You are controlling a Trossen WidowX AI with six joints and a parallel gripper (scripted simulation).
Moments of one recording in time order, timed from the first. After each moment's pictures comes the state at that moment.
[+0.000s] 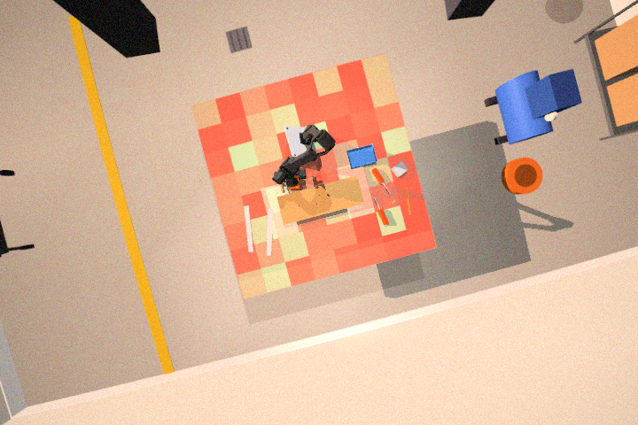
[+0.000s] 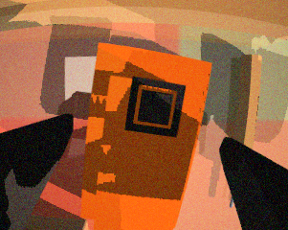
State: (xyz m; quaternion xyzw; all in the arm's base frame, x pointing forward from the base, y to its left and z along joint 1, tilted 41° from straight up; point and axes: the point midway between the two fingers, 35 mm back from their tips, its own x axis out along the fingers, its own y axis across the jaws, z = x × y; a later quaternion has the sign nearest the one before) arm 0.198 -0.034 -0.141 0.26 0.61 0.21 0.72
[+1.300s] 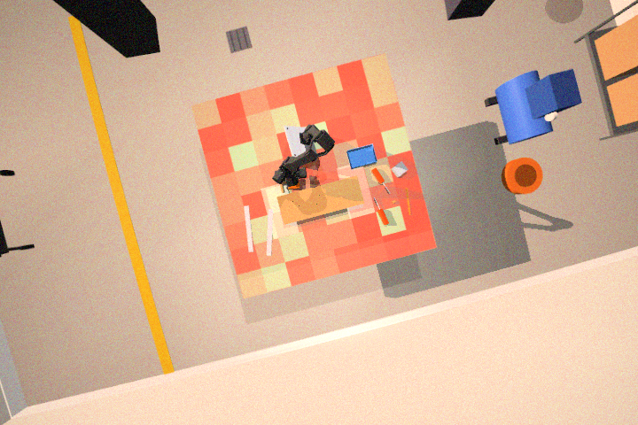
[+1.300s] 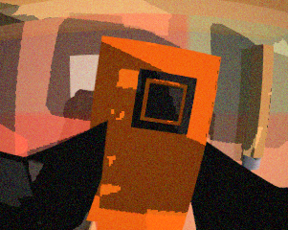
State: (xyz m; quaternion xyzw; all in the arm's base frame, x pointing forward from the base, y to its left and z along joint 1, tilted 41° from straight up) arm 0.193 -0.029 -0.141 0.27 0.61 0.21 0.71
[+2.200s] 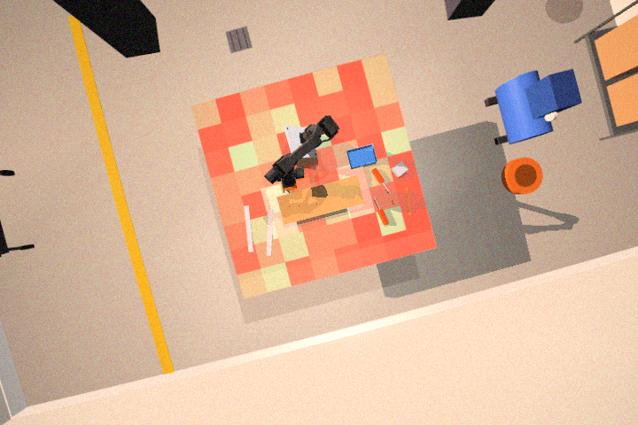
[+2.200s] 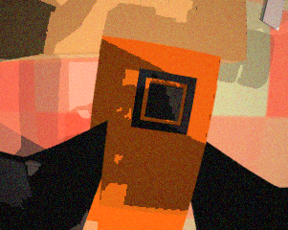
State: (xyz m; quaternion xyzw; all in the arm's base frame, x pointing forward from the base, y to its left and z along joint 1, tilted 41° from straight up) arm 0.222 -0.101 -0.068 0.26 0.61 0.22 0.72
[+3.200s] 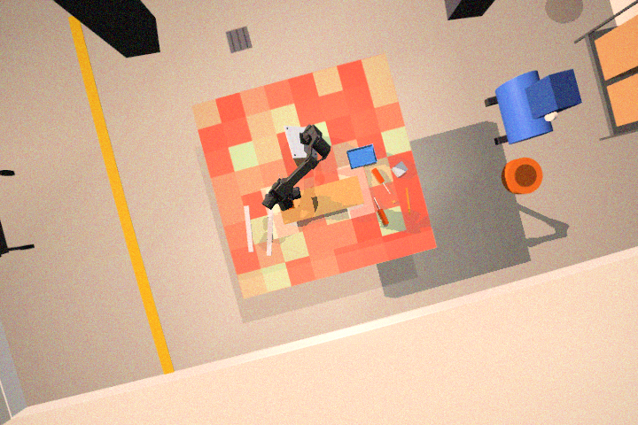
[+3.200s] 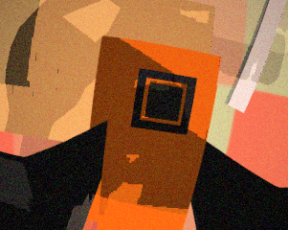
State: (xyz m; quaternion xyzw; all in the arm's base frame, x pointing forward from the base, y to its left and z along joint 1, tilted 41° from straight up) arm 0.339 -0.127 -0.086 0.23 0.59 0.25 0.73
